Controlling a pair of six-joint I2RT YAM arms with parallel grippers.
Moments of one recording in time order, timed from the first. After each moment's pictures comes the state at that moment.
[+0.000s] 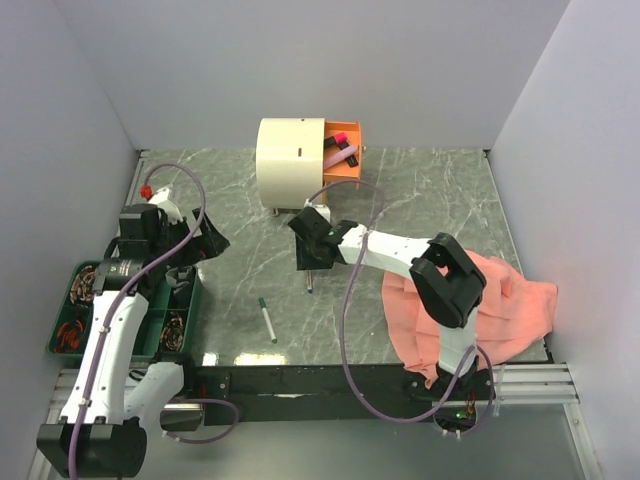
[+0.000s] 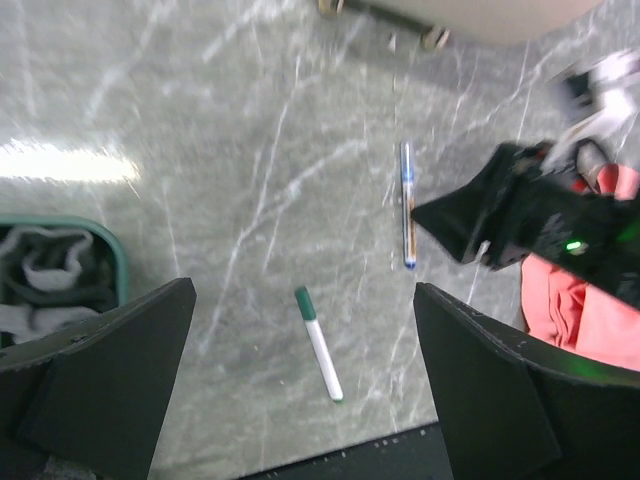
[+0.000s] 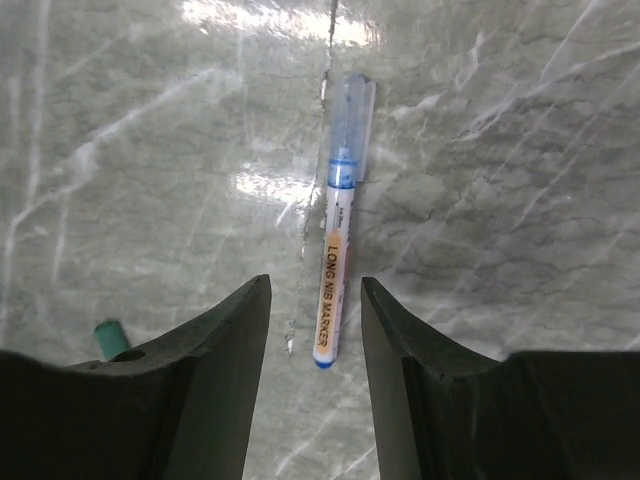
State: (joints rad) left arm -0.01 0.88 0.93 -0.73 0.30 -0.38; right arm 0.84 1.90 1.34 -0.48 0.18 0.71
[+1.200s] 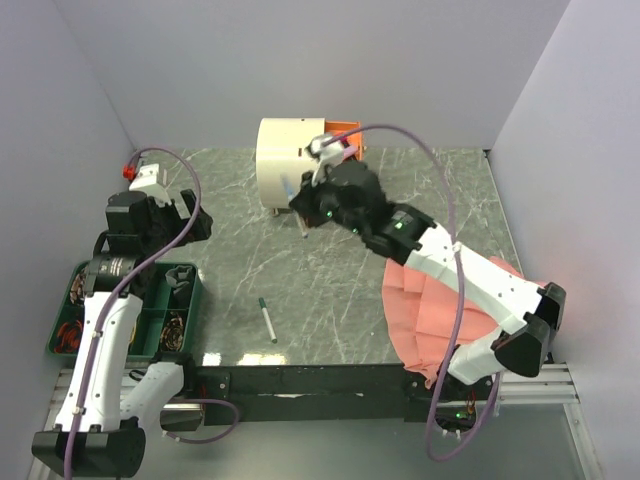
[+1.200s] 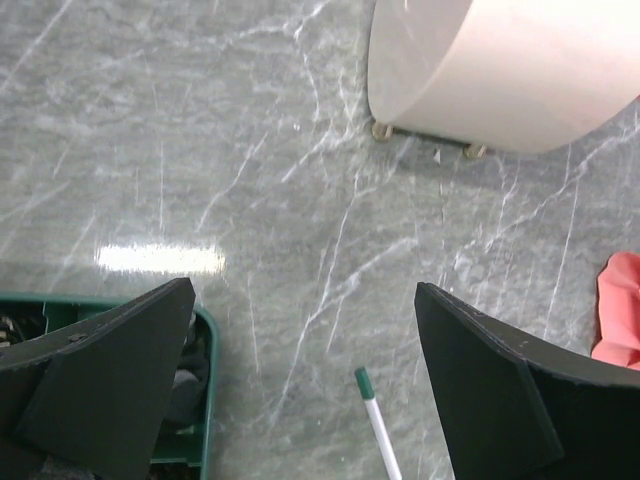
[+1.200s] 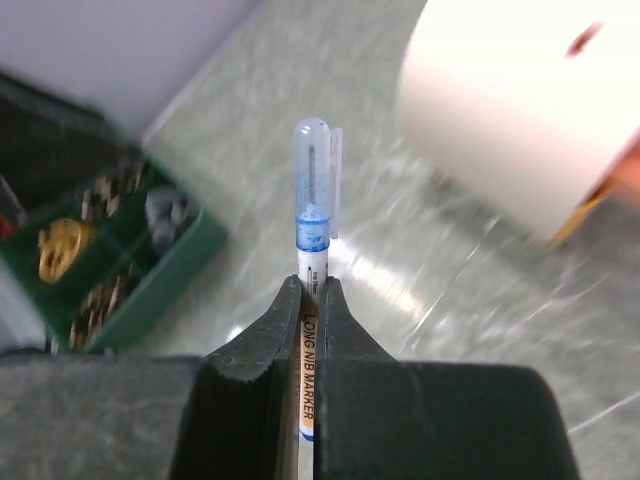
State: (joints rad) left arm -0.02 0.88 1.05 -0.66 0.10 -0.27; right arm 0.91 1.46 1.49 -0.39 0.12 0.30
